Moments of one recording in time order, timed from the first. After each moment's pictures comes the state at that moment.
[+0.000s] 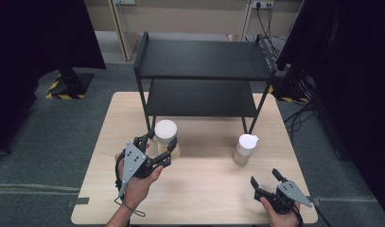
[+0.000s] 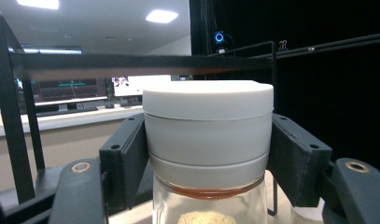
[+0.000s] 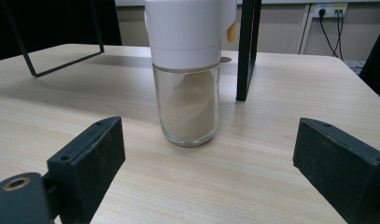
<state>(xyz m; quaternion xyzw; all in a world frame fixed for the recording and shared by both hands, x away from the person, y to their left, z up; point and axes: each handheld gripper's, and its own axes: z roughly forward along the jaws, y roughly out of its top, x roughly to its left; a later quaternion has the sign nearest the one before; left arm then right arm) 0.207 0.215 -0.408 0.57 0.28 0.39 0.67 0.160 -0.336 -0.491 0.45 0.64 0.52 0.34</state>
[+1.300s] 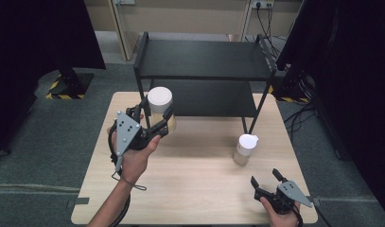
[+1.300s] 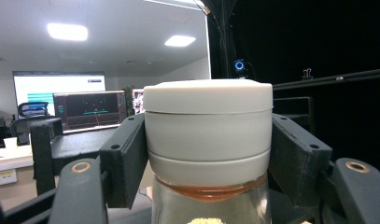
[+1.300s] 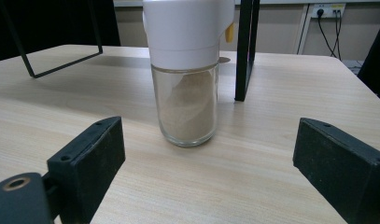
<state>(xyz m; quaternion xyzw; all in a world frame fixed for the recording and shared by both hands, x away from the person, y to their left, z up) 0.235 0.207 -0.351 0.52 0.28 0.43 0.68 0.160 -0.336 -0.491 0.45 0.64 0.52 0.34</state>
